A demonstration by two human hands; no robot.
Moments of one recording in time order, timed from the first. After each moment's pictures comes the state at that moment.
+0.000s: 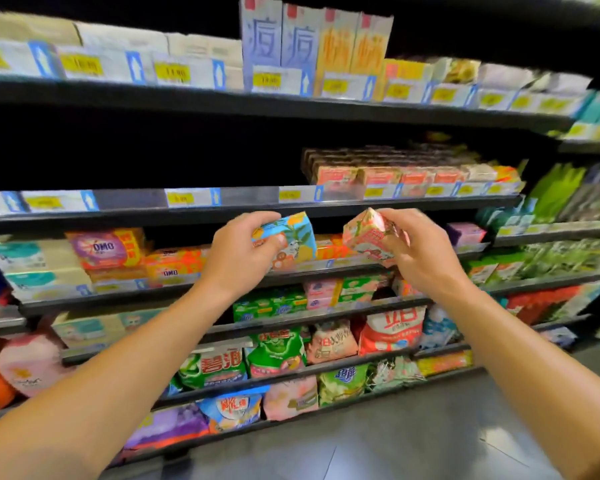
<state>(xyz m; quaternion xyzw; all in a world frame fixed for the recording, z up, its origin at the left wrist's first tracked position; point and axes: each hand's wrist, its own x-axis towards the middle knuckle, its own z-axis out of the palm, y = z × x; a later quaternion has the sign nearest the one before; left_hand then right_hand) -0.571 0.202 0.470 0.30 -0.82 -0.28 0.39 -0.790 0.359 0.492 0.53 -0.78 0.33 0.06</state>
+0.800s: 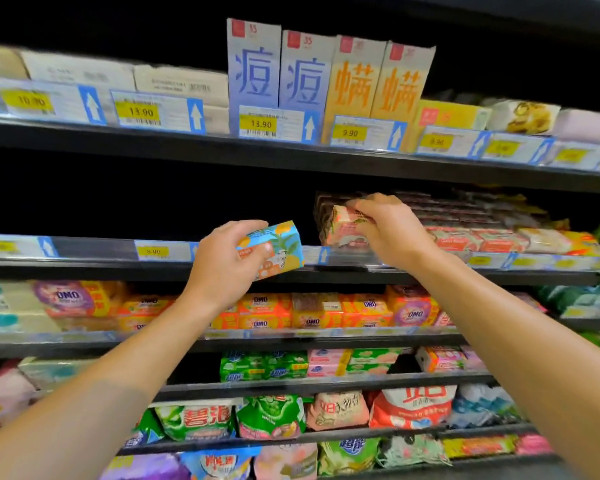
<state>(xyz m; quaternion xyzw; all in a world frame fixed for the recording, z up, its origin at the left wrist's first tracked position) -0.654 0.109 0.485 0.37 -0.79 -0.24 0.43 -0.912 0.179 0.534 0.64 -0.74 0.20 0.07</state>
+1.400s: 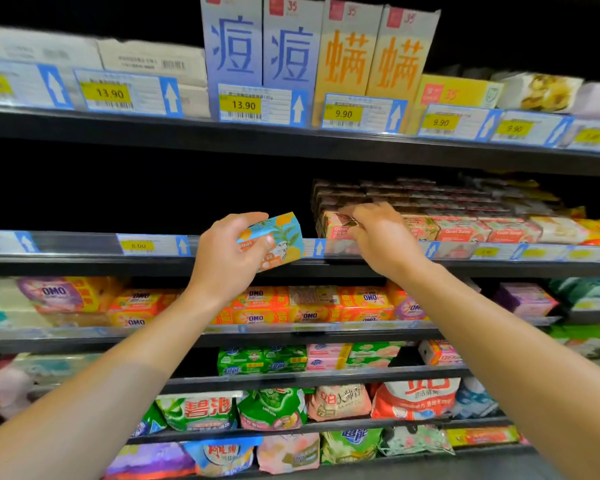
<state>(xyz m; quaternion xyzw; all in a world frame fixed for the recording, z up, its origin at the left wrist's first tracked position) -0.679 0.099 0.470 0.35 -0.78 -0.23 0.46 -0.919 0.170 0.498 0.63 -0.75 0.19 0.07</state>
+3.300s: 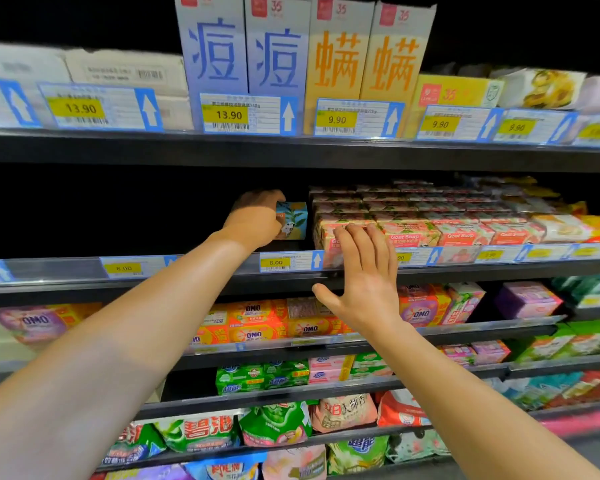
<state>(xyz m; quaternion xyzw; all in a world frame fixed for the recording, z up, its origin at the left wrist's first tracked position) -0.764 0.009 0.503 0.44 -0.87 -0.07 0.18 -0.898 0.168 0.409 0.57 -0.73 0.27 0.26</state>
